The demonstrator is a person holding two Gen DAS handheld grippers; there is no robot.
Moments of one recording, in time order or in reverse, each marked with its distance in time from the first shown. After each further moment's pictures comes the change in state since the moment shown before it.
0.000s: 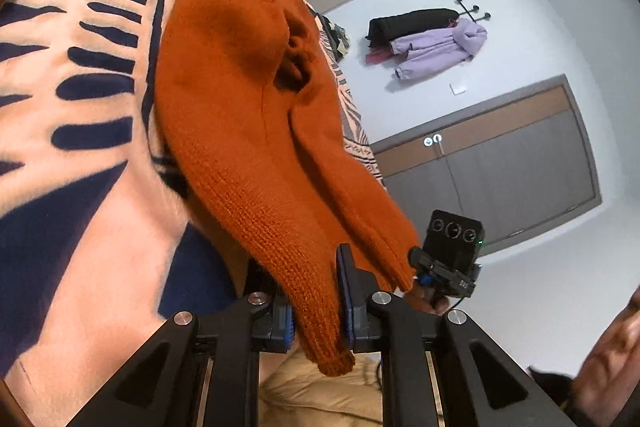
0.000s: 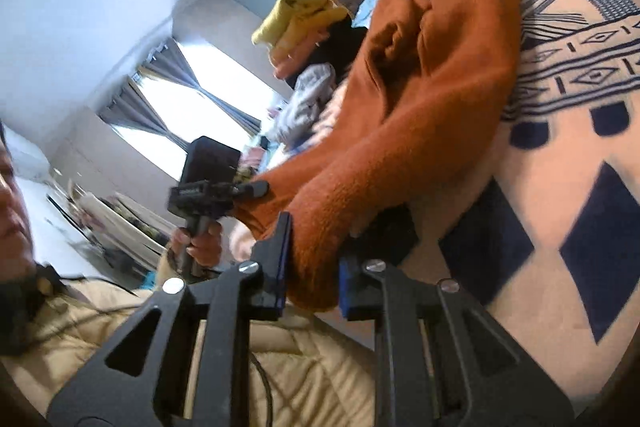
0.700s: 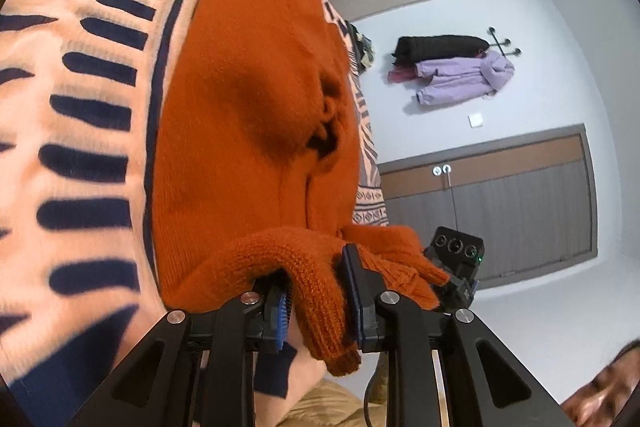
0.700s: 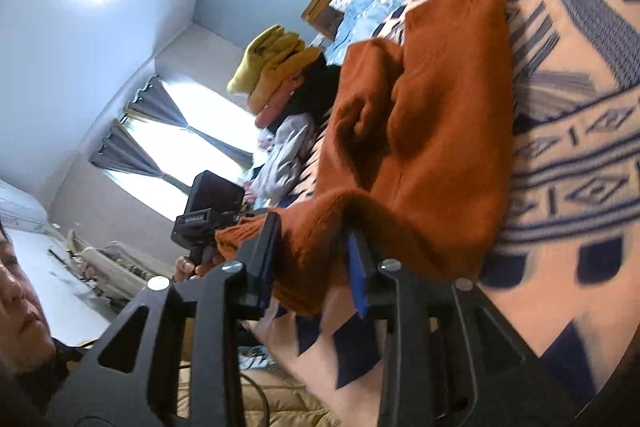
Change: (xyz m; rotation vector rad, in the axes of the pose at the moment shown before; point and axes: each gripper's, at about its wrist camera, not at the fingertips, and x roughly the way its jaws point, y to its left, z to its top) left arm 0.018 0.022 0.079 -0.144 0.003 0.008; right arm 0.004 -0.033 0.082 0.085 -0.082 -0.051
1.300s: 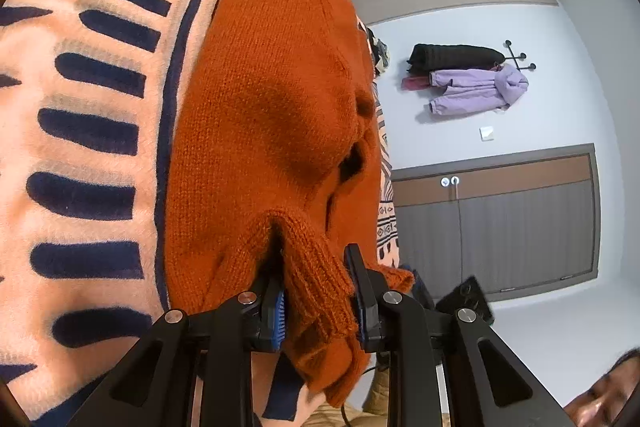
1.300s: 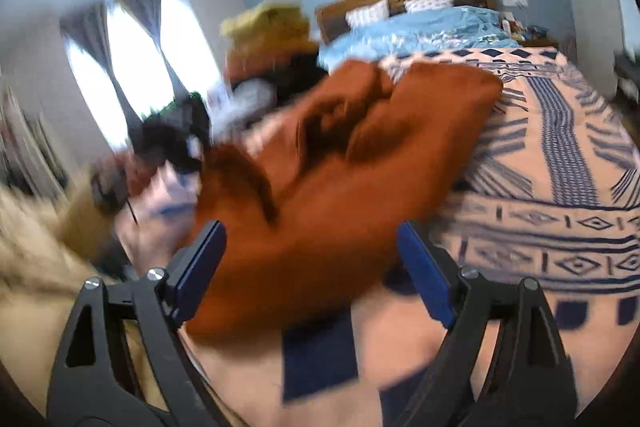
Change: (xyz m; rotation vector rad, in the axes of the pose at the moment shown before) left arm 0.014 0.014 0.010 -0.051 -0.002 0.014; right arm -0.008 0.035 -0.053 -0.576 0.080 -0.328
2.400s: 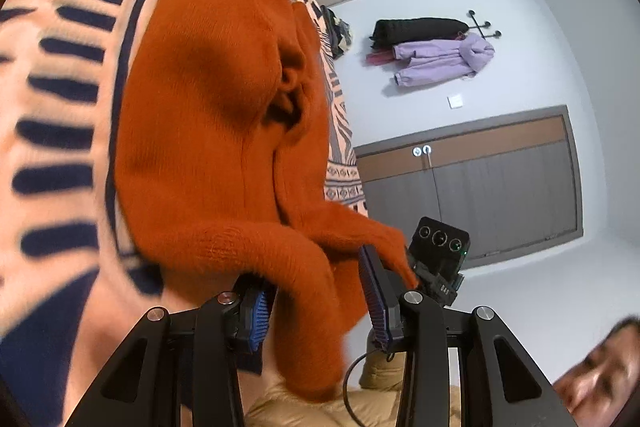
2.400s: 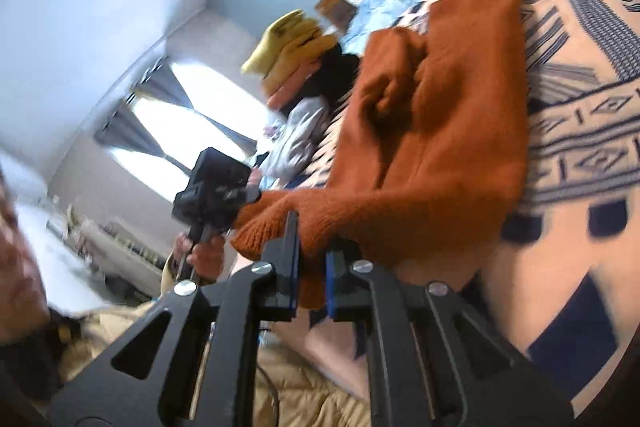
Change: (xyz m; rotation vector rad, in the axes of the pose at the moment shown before) left arm -0.019 -0.030 -0.028 0.080 0.056 -0.081; right arm 0.008 -0.041 0.016 0.529 -0.059 0.350
